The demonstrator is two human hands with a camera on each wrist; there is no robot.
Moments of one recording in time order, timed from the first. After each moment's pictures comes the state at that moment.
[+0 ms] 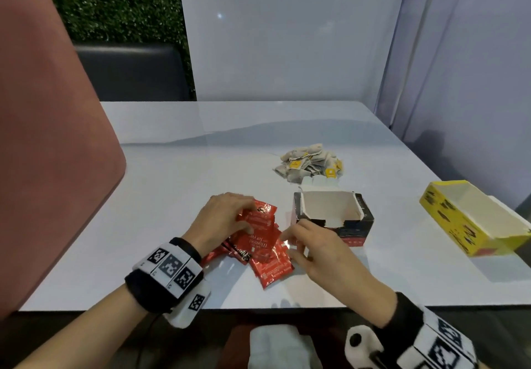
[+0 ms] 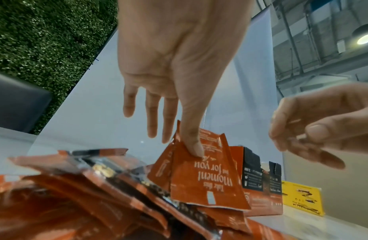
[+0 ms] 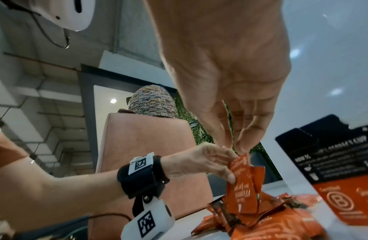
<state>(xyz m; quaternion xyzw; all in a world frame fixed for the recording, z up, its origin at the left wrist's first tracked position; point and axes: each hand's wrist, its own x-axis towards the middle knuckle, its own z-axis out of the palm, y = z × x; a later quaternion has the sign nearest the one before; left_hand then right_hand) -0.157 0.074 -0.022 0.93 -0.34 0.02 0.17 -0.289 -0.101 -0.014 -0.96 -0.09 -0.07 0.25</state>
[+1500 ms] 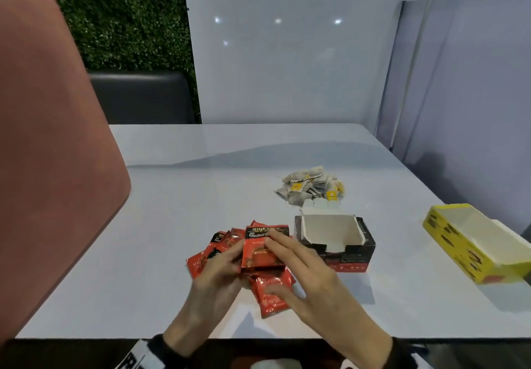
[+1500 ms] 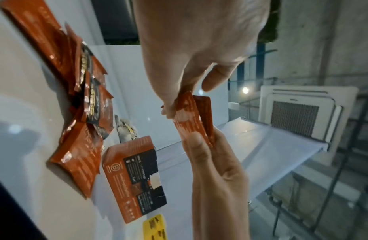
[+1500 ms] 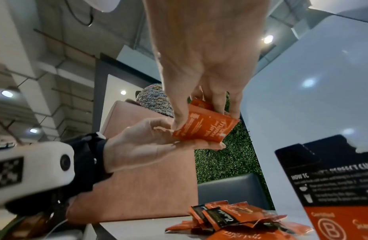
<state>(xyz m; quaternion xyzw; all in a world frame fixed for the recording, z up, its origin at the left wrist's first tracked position) -0.241 0.083 -0.019 0.52 -0.20 -0.20 0.81 -0.289 -0.089 -0.031 -0.91 -0.21 -0.26 0.25</state>
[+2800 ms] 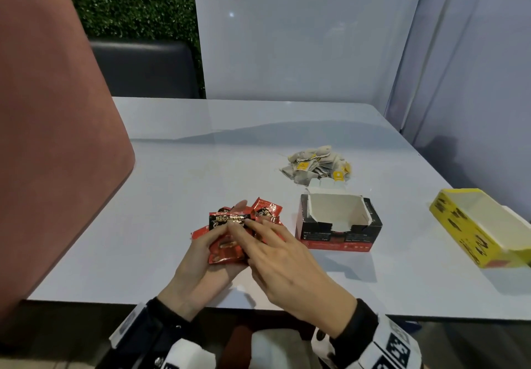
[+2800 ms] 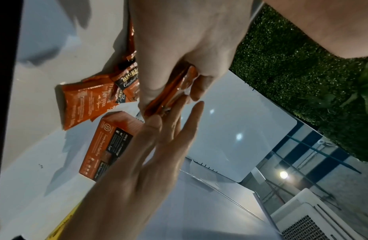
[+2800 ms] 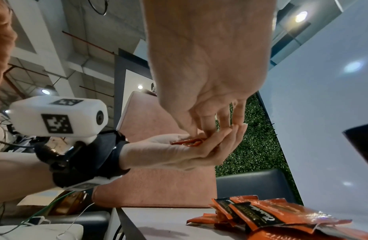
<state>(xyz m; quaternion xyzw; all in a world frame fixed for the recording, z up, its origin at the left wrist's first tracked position) -0.230 0.093 -0.027 0.34 -0.03 -0.29 0.89 -0.271 -0.051 -0.030 -0.95 -0.26 -0.15 0.04</state>
